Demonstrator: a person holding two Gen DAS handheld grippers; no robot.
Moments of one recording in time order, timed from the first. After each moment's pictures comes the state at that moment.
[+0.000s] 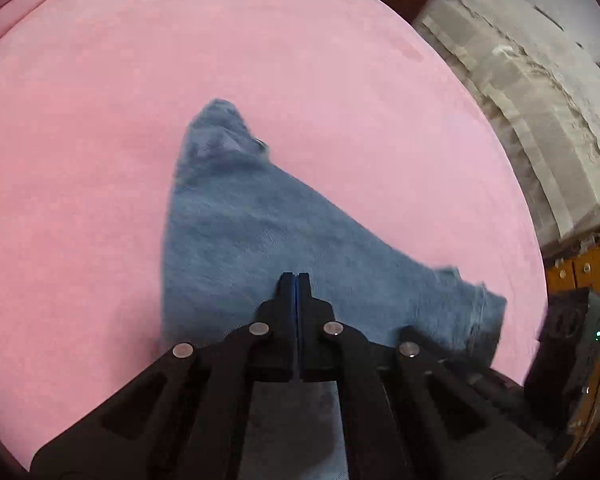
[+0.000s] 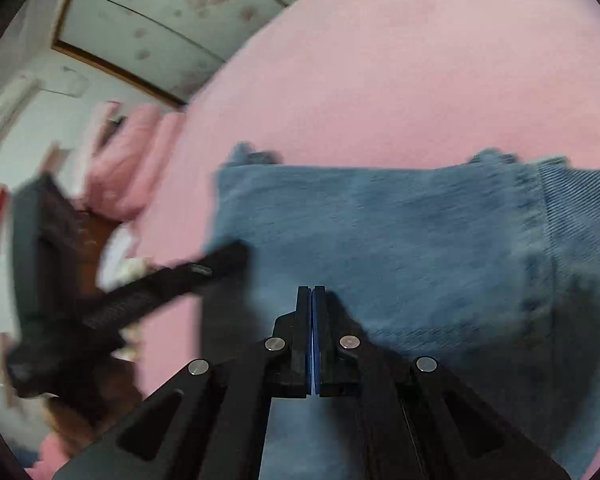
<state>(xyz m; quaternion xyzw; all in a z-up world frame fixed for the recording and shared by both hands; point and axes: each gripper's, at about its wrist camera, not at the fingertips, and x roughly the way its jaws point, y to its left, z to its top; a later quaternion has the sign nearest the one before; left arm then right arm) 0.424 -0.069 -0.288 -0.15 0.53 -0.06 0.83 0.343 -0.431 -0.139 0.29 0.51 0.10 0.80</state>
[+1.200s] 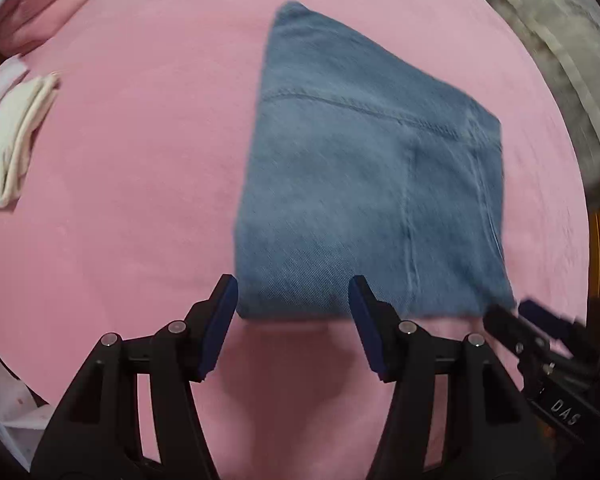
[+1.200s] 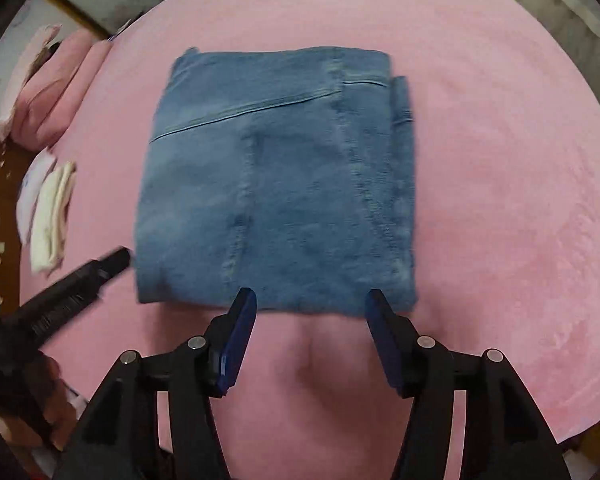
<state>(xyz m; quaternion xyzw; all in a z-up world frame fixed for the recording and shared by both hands) 0.247 -0.116 -0.247 -0.06 0.63 0.05 0.78 0.142 -0.446 -0.035 0.14 0.64 0.04 0.75</state>
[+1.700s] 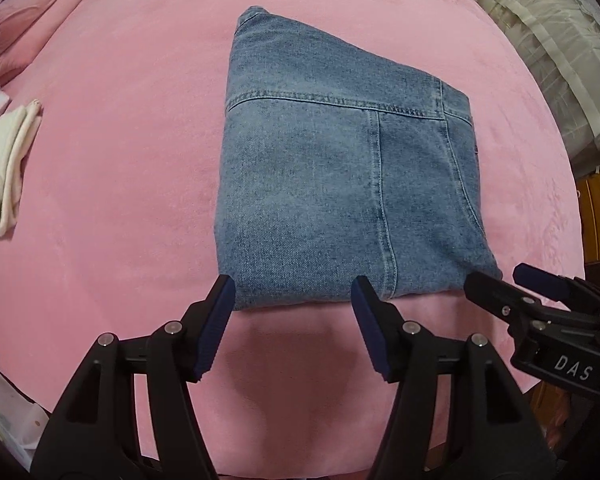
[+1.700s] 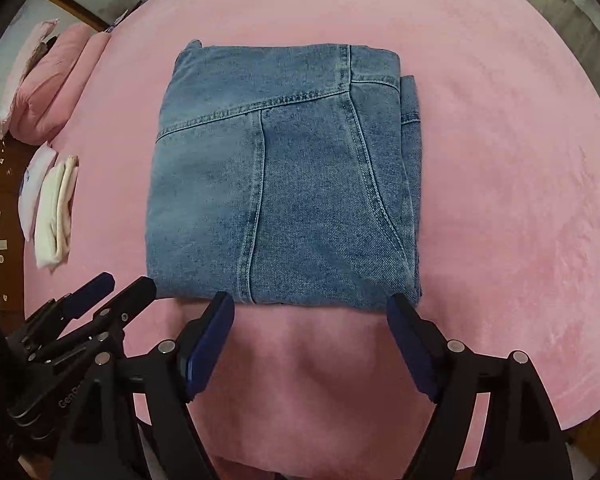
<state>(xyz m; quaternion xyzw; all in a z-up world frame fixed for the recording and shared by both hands) 0.233 -0.131 -0.228 -0.02 0.63 0.01 0.78 0.151 -0.442 -0.029 0.15 0.67 0.03 0.73</state>
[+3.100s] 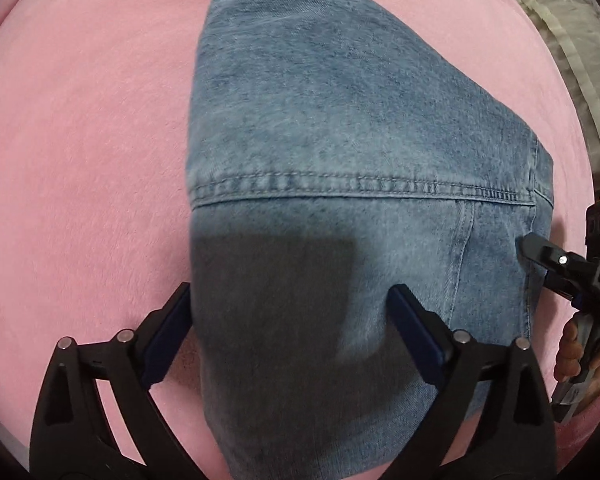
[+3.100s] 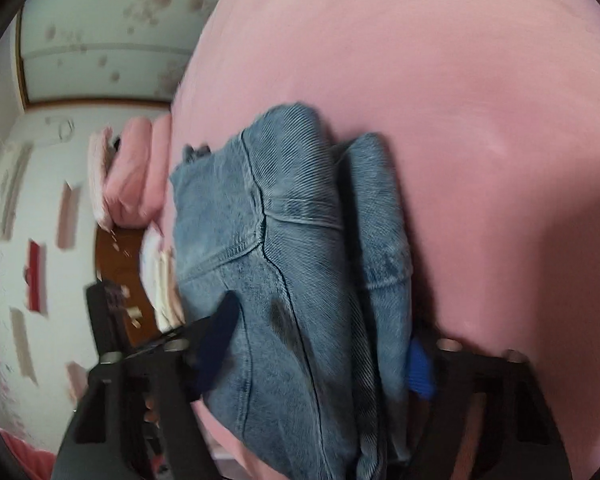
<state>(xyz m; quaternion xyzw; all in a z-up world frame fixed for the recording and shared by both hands) 0.356 -0.068 -0.333 -0.07 0.68 -0.02 0.73 0.247 -0.552 -0.158 0.40 0.59 0.17 0.68</state>
